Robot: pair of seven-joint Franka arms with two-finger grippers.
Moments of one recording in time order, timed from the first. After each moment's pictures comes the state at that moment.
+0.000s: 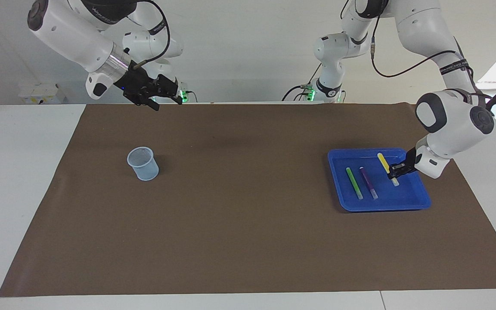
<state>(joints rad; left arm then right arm) 0.09 0.29 -0.04 -1.77 -0.11 1.91 -0.07 -0.01 -0.10 0.04 -1.79 0.60 1.57 0.29</state>
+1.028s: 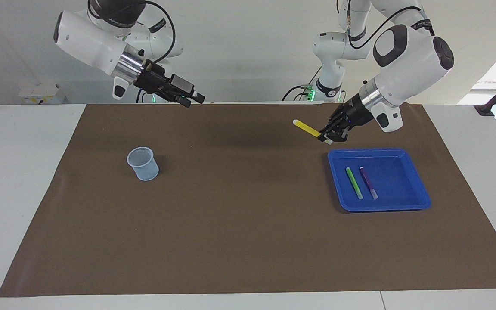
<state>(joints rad) -0.21 0.09 -0.05 -1.67 -0.55 1.73 -1.42 0.09 -0.20 0.06 -2.00 0.91 1.87 0.45</state>
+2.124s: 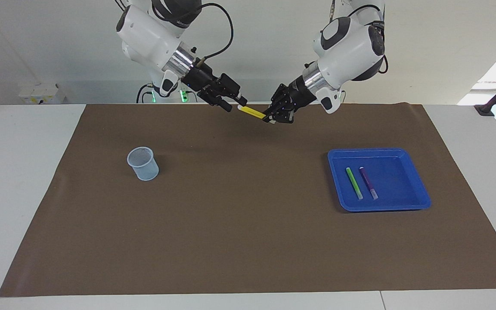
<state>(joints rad) -0.46 -0.03 -0.05 -1.87 -0.73 1.99 -1.78 0.34 -0.20 0.07 -2.07 0.90 2.26 0.50</state>
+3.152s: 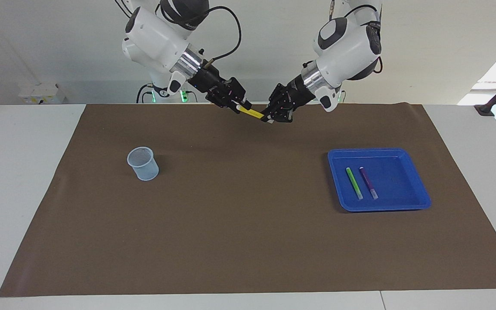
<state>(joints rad) -0.47 -0.06 -0.05 -1.92 -0.77 2.05 -1.79 0.37 -0.18 0.06 -2.07 0.89 2.27 0.51</state>
